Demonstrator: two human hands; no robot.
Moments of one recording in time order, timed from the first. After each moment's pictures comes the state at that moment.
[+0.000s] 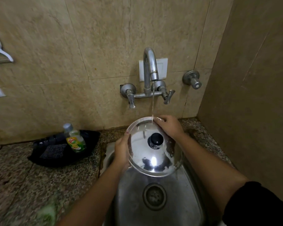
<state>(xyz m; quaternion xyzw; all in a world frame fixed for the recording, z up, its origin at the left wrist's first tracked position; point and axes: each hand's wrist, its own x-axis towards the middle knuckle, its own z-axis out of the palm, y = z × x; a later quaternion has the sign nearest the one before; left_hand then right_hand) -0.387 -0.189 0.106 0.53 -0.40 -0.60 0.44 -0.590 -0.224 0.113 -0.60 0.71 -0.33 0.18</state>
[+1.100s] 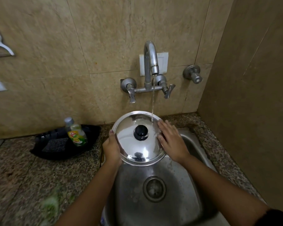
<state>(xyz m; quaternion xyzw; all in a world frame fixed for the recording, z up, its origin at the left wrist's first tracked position) -0.364 -0.189 0.092 0.60 -0.29 -0.50 0.55 -0.574 -0.146 0.066 -0.70 0.66 -0.27 0.06</state>
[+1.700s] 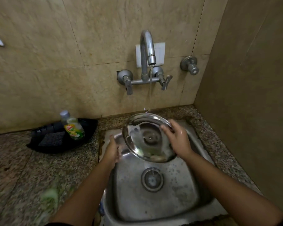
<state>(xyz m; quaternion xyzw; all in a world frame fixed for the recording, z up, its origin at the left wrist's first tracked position) -0.342 -0.182 0.051 0.65 -0.33 -0.62 0.30 -0.570 -0.119 0.079 -0.58 0.58 -0.53 0.18</state>
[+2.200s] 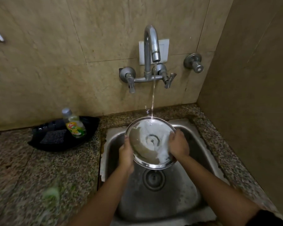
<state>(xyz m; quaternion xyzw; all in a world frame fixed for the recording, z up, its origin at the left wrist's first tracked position) -0.386 -0.150 0.045 0.57 -0.30 -0.62 0.45 -0.567 -0.139 0.025 -0.41 0.84 -0.29 0.18</state>
